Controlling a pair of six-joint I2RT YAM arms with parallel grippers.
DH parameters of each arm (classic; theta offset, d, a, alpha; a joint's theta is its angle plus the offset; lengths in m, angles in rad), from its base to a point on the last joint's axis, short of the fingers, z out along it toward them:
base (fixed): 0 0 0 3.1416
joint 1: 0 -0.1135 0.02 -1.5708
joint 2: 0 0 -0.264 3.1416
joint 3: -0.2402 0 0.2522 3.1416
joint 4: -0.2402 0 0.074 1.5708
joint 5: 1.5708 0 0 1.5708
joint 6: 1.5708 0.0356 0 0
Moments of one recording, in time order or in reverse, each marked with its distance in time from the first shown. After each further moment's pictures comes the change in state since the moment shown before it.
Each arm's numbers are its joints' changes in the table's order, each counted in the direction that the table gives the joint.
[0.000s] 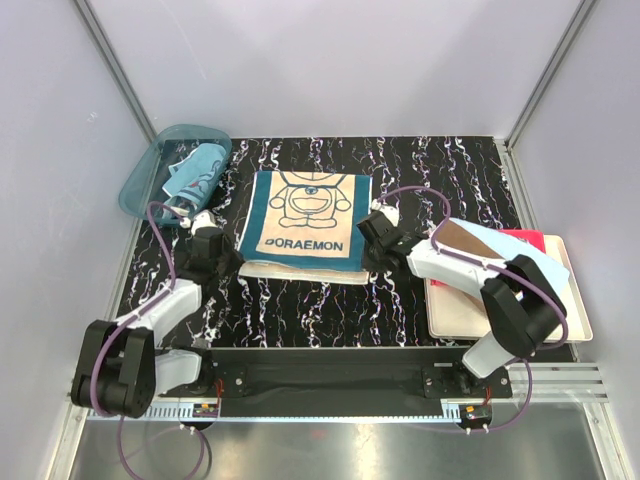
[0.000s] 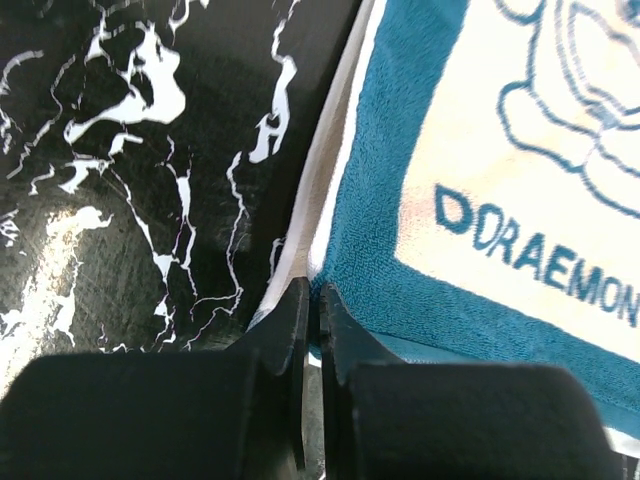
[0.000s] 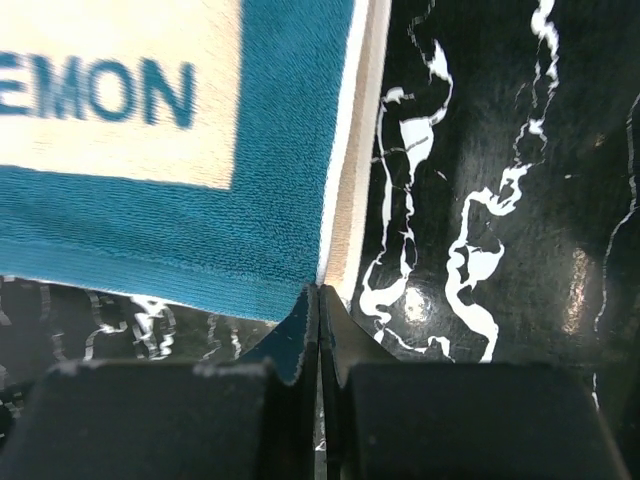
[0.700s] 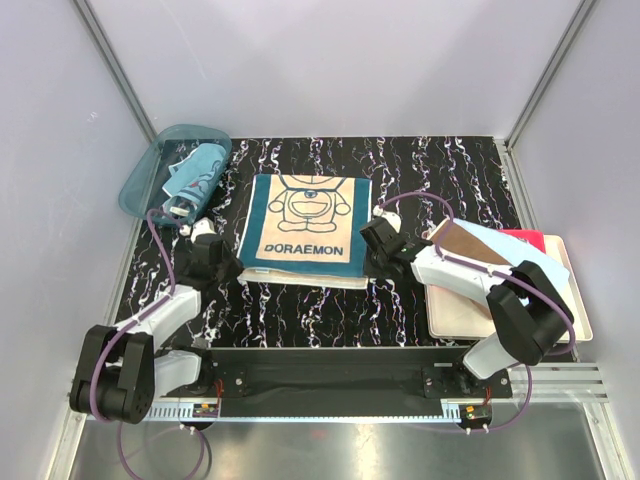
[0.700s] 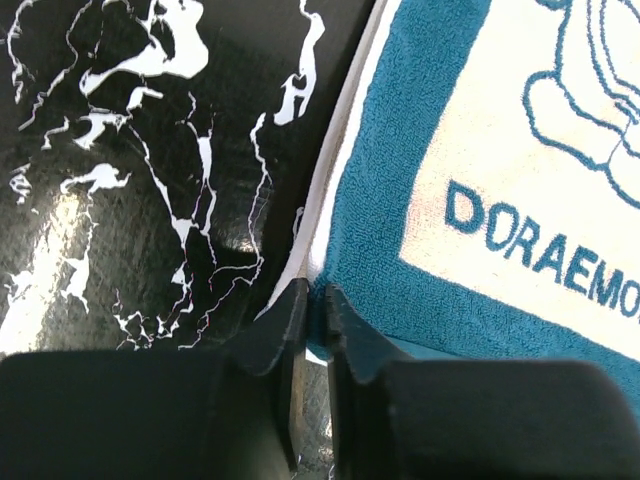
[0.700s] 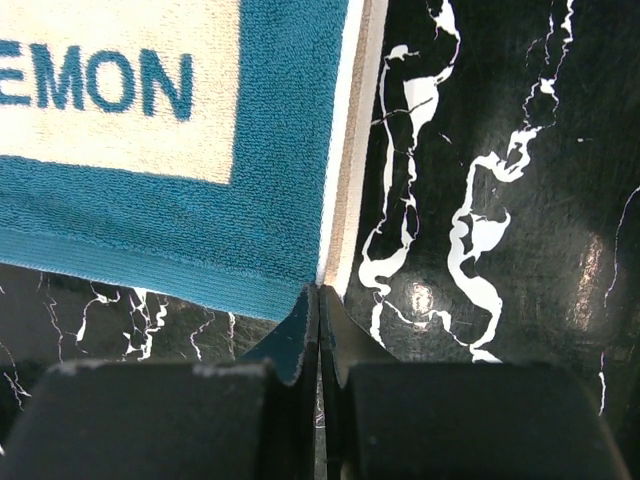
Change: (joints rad) left arm 0.000 0.043 0.048 -0.016 -0.002 -0.015; right arm -0.011 0.063 0.059 0.012 -0.024 0.009
